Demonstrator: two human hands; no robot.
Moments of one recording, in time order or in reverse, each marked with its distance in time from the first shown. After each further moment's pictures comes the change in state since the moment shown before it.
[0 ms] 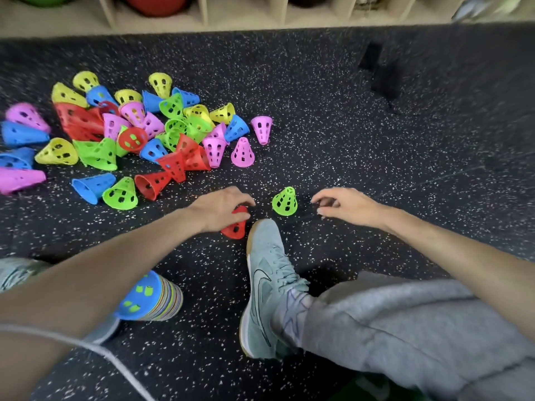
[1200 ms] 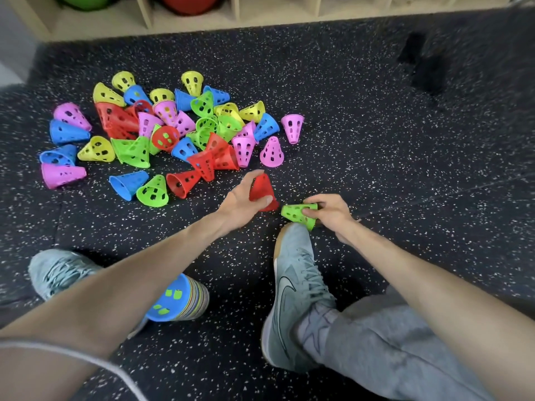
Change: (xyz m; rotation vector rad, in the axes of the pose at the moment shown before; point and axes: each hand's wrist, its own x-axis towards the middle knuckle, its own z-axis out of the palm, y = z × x) left_hand 0.006 -0.017 0.014 -0.783 0.316 -0.249; right_hand 0.079 -0.047 0.086 0.746 0.241 0.227
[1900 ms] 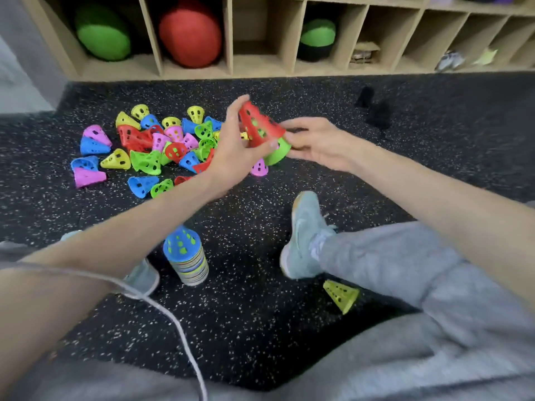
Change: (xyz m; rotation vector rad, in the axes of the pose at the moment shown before) left_hand -0.129 0.129 -0.041 -0.290 0.350 0.552; right_hand -0.172 -0.175 -0.066 0.272 -0.323 -0.343
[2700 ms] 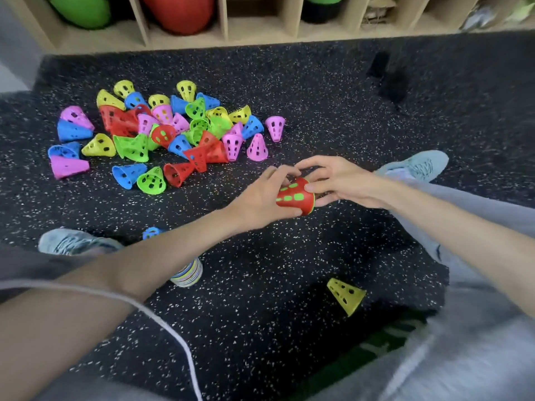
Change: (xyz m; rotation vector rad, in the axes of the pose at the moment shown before) left_hand -0.032 -0.065 0.055 0.417 -0.557 -0.089; right_hand -0.011 0.089 -0.048 -0.257 -0.125 0.214
